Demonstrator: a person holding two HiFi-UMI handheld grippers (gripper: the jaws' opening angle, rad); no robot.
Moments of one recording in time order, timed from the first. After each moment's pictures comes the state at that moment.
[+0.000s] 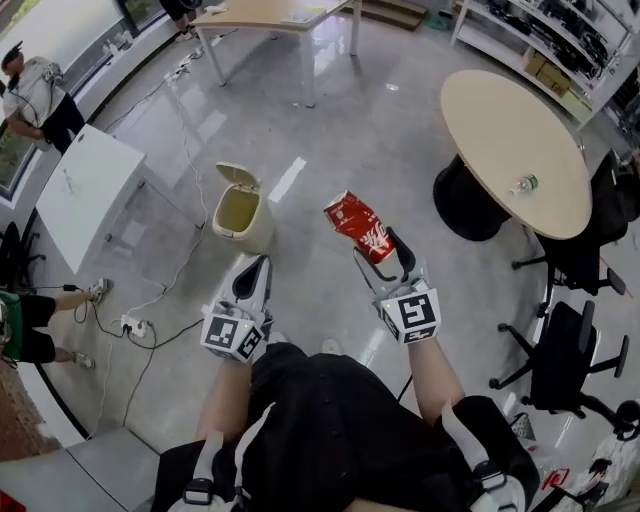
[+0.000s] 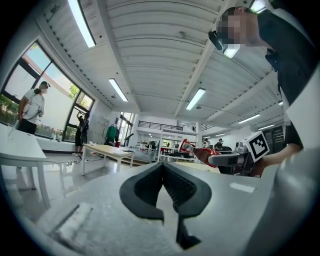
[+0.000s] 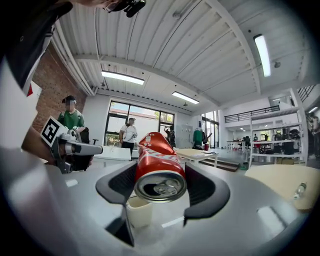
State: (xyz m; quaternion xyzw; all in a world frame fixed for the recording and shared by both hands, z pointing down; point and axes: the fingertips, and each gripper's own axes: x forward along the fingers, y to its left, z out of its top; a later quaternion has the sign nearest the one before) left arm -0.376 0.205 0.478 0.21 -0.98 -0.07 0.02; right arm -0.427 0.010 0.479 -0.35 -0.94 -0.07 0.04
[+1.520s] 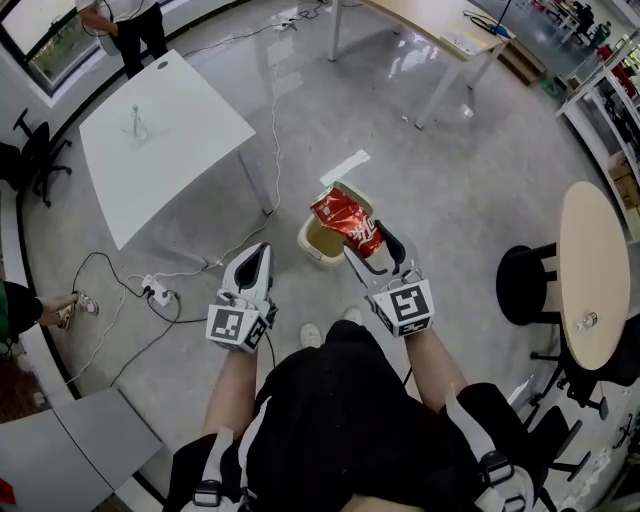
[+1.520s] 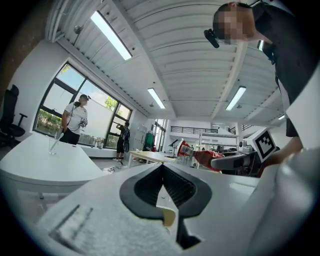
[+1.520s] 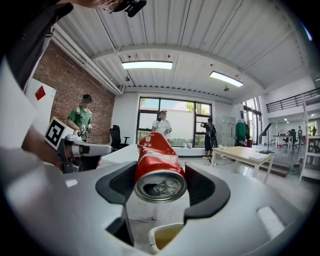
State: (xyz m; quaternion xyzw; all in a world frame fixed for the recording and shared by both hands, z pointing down) left arm -0.459 0.599 0.506 0.00 -0.99 -0.10 0.00; right arm -0.556 0.451 0.509 -0.54 -0.84 -0.09 0.07
